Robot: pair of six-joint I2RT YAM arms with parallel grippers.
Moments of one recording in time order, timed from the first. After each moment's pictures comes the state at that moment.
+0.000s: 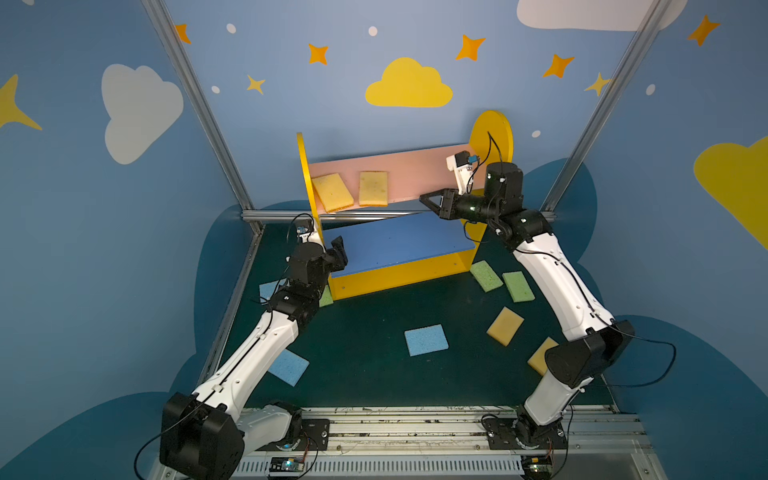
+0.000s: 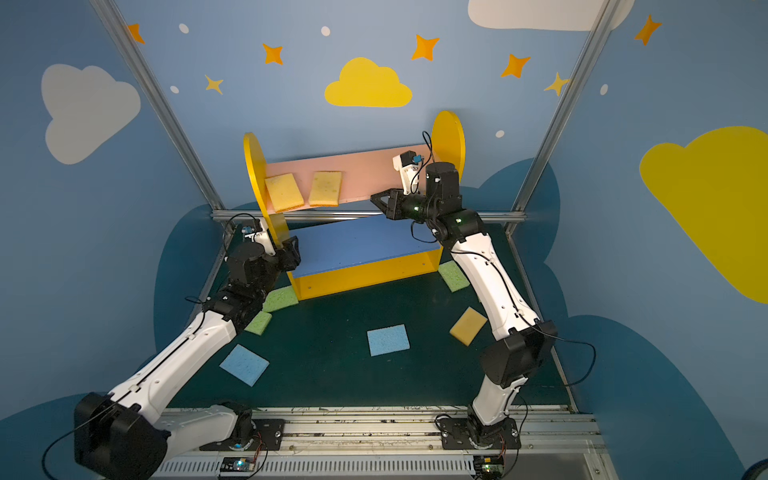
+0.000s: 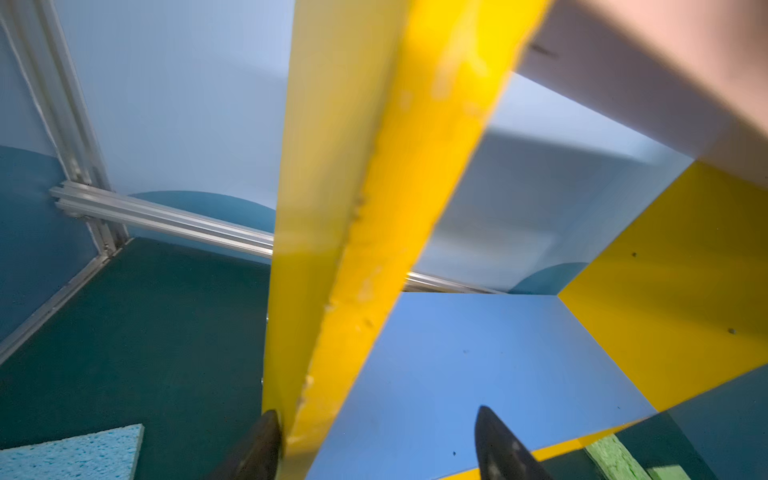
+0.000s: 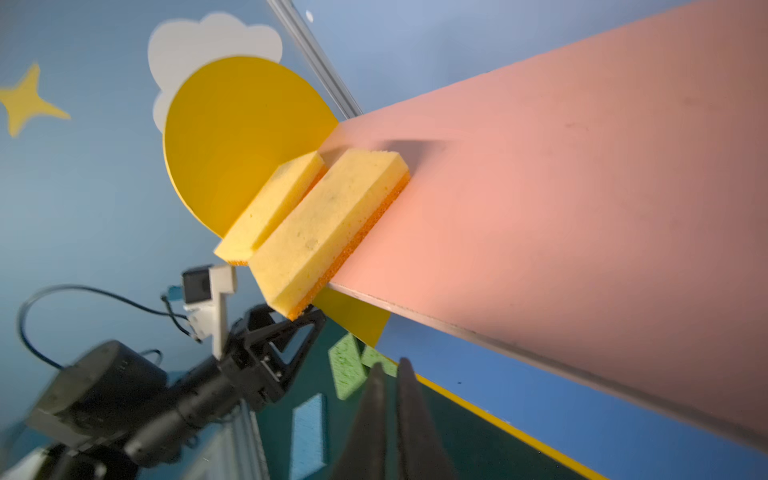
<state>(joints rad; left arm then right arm) -0.34 1.17 0.96 -0.03 -0.22 -0.41 0.46 1.75 2.02 -0.52 -0.57 0.39</state>
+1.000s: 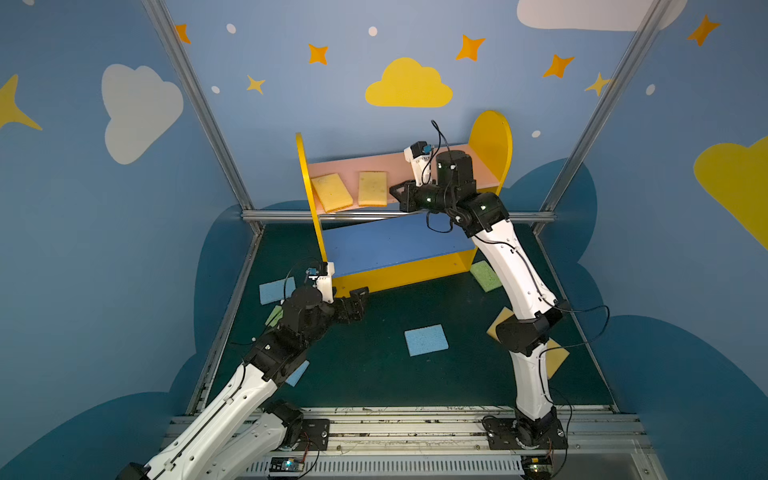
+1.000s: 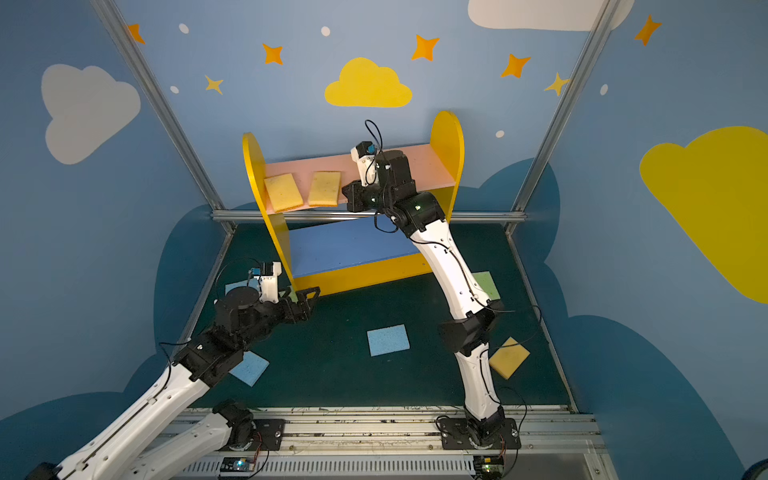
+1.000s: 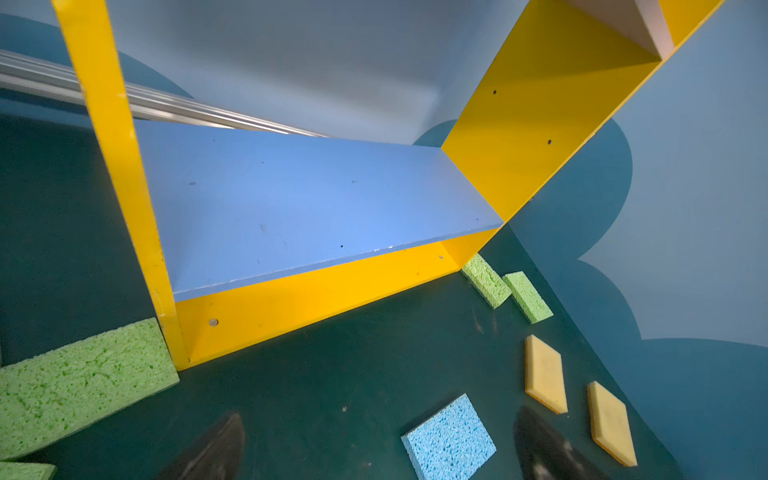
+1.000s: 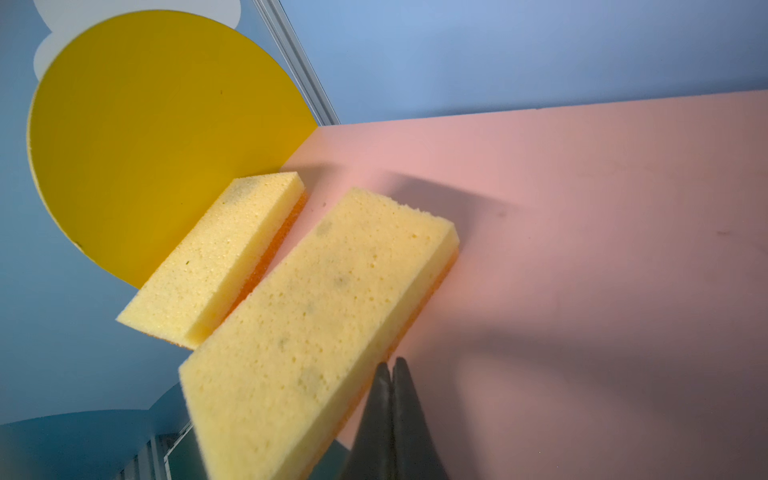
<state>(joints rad) -0.53 0.81 0.76 -0.34 -0.05 -0.47 0.63 2.16 2.69 -0.81 -0.31 0.27</state>
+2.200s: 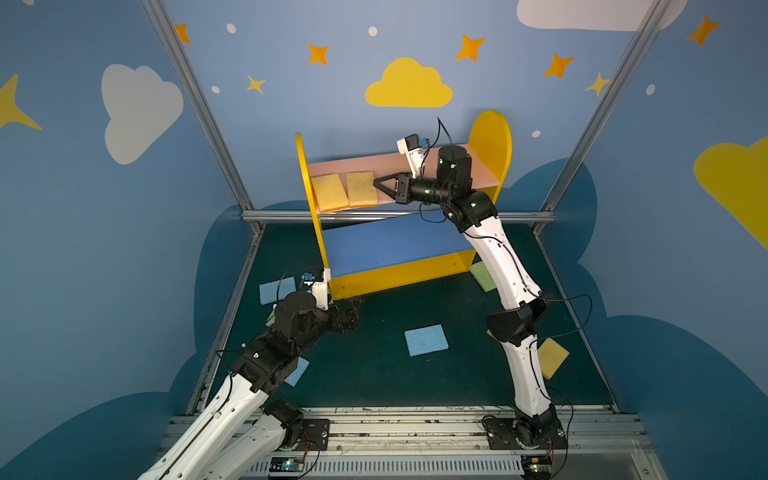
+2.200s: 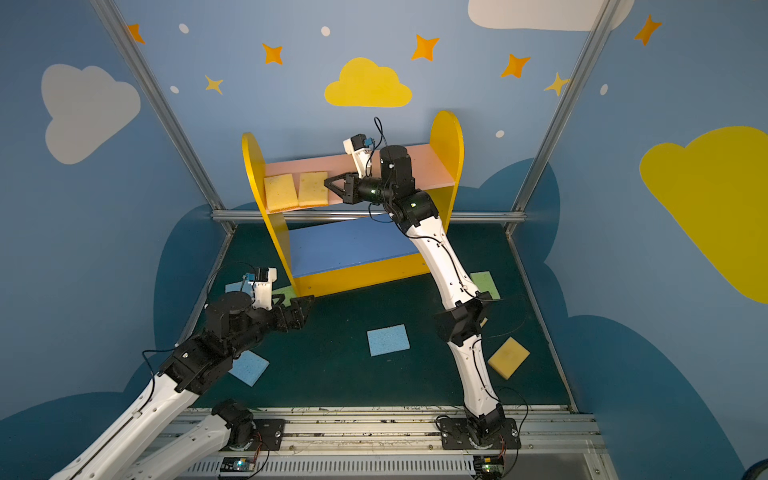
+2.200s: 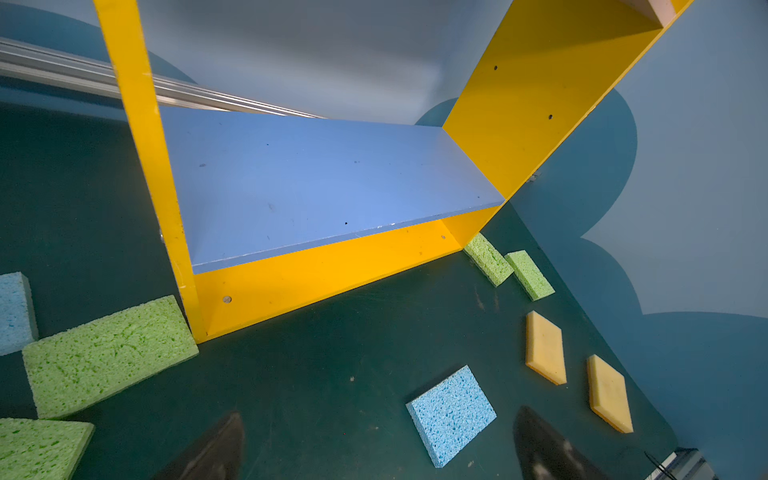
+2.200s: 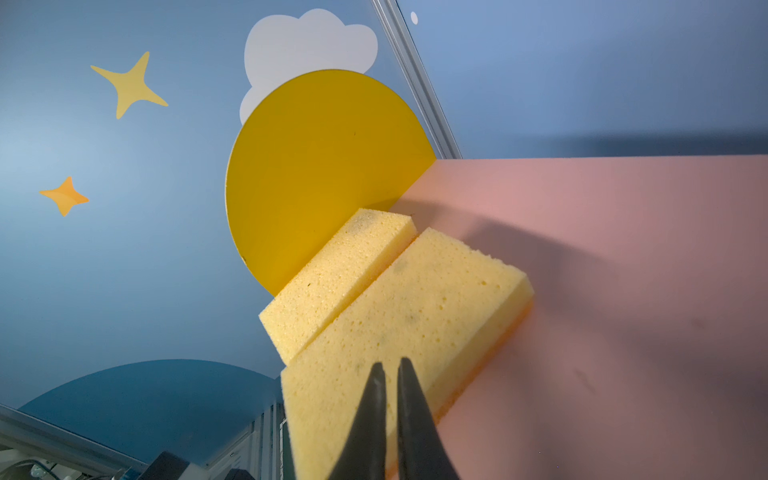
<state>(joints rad) -0.53 0.74 0.79 -0.46 -0.04 -0.45 0.58 2.26 2.73 -0.56 -0.68 0.44</state>
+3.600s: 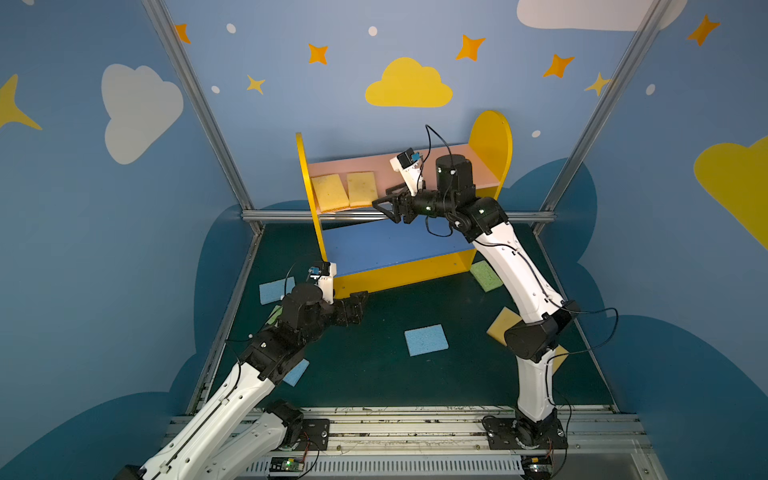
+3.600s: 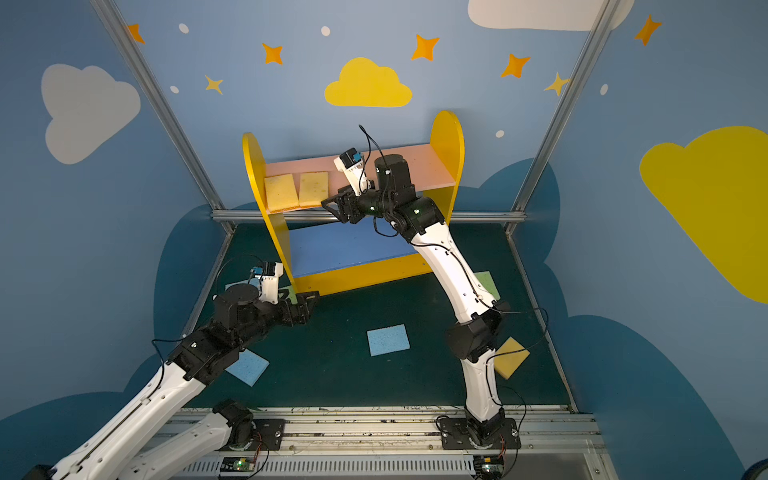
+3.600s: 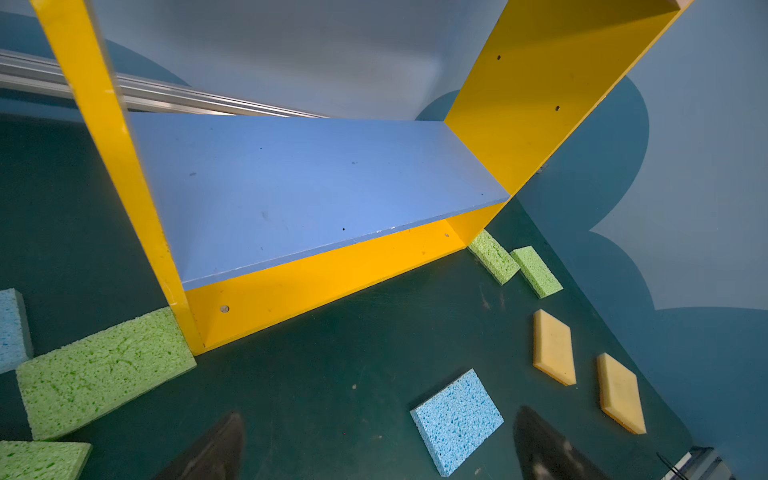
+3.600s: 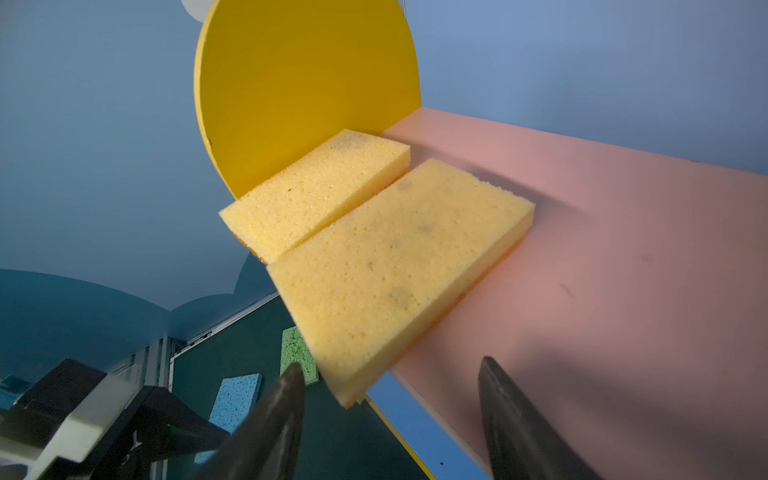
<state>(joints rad) -0.53 0.82 0.83 -0.44 -0.03 -0.42 0.63 2.05 2.46 -0.69 -0.48 0.04</state>
